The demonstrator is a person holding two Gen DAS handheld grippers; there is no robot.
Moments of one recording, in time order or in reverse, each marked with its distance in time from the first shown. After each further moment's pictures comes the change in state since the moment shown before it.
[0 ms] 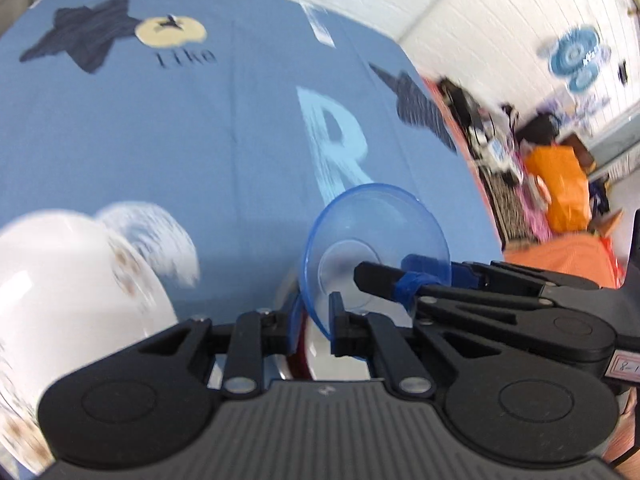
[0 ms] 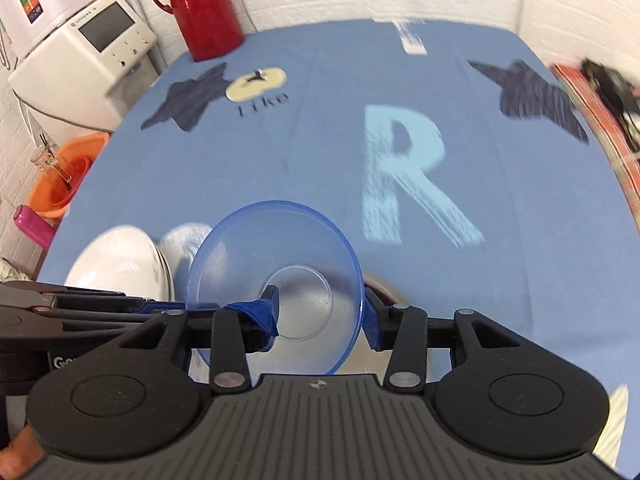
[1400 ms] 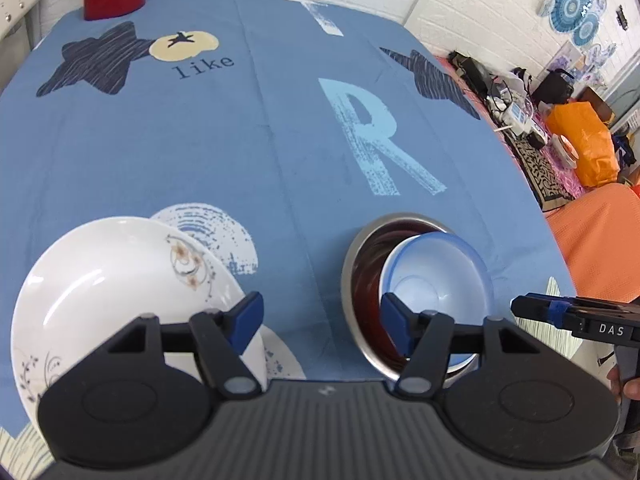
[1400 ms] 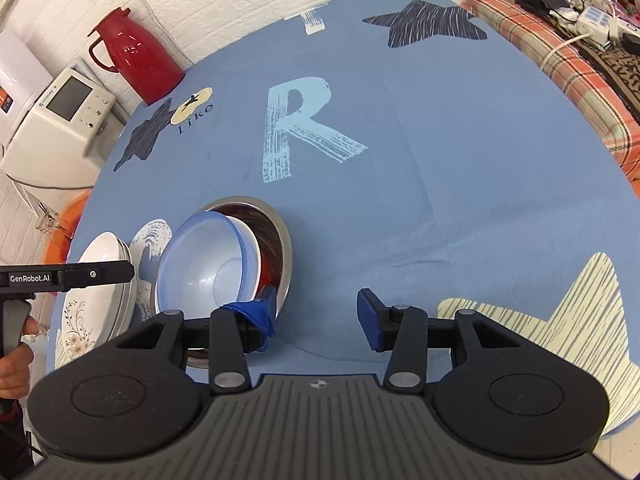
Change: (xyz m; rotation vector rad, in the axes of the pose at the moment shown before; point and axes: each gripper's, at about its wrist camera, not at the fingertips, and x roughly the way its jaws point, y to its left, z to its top) left arm -0.009 0.021 -0.009 0.152 -0.006 0.114; right arm -0.034 -0.100 -0.078 0.260 -0.049 0.073
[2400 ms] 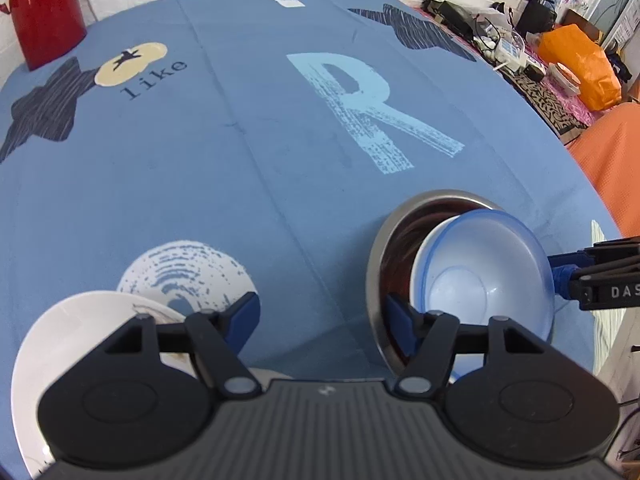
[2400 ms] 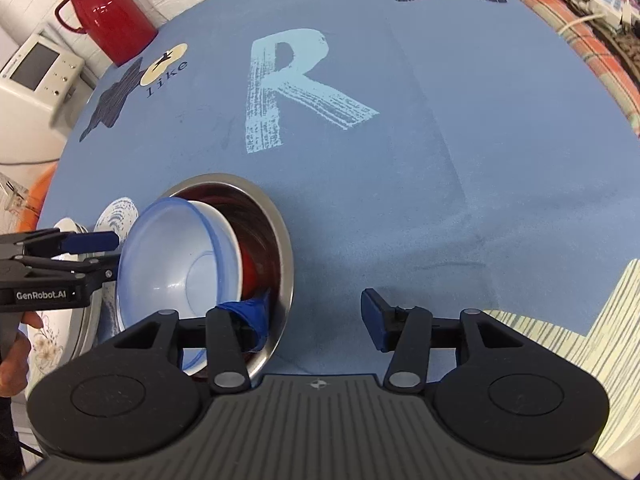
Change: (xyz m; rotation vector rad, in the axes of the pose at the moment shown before) left arm 0.056 -0.007 0.017 0.220 0.076 0.054; right arm 0.052 0.011 0.014 0.007 0.131 -0.065
